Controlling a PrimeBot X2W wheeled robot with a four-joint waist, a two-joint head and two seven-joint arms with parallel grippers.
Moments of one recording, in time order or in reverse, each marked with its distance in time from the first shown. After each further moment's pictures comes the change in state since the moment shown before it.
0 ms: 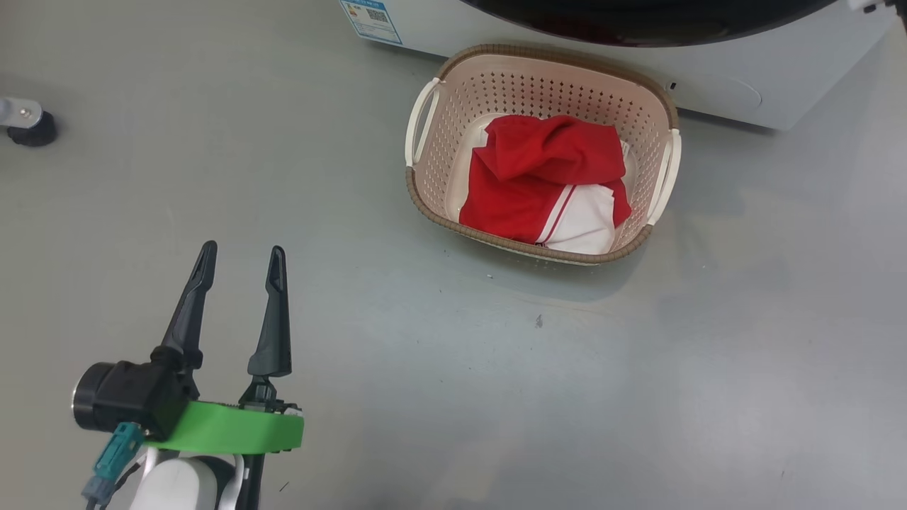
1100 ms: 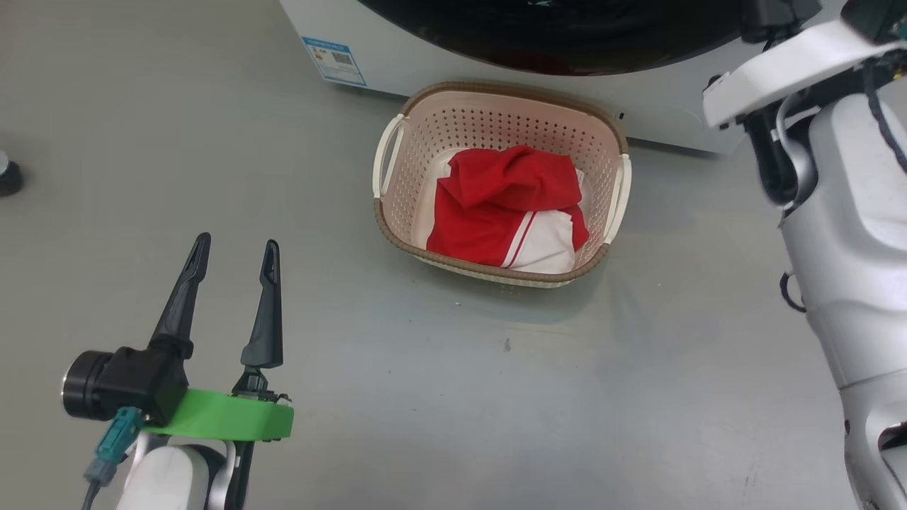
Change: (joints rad) left arm -0.040 0.004 0.021 0.061 0.046 -0.023 -0.003; right arm 0.120 0.117 0.110 0.096 0.131 0.000 -0.154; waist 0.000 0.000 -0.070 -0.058
